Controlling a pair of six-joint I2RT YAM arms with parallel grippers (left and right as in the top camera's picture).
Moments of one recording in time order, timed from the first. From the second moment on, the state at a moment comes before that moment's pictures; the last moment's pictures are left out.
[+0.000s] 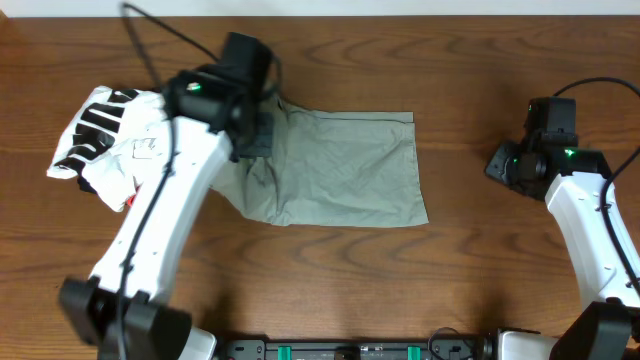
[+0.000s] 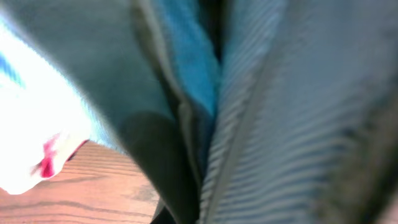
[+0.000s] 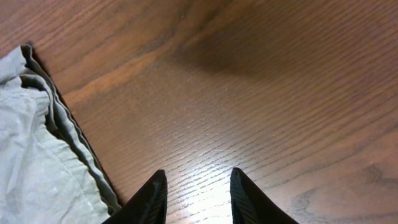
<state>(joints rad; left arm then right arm) -0.35 1.69 1.68 -1.33 -0.17 -0.22 -0.09 1.46 1.04 -0.76 0.02 0.44</state>
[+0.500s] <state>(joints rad) -0.56 1.93 1.68 -1.10 -0.13 -0.39 -0.09 1.46 1.04 -0.76 0.02 0.44</state>
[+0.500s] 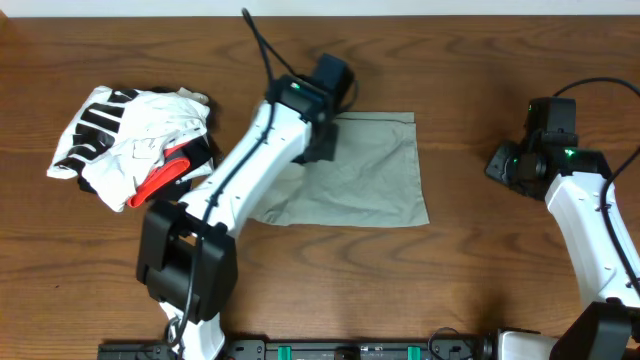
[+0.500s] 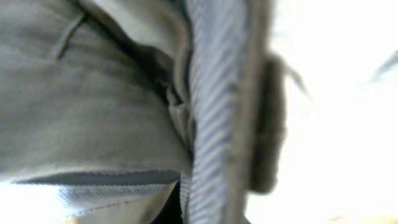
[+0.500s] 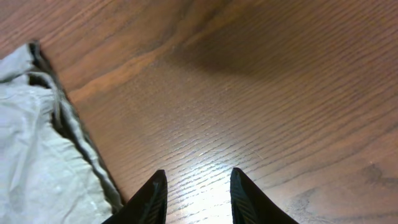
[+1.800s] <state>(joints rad) -0.68 1.93 1.68 -1.02 -0.09 -0.54 -0.06 1.85 1.02 -0.54 -0.40 0.24</state>
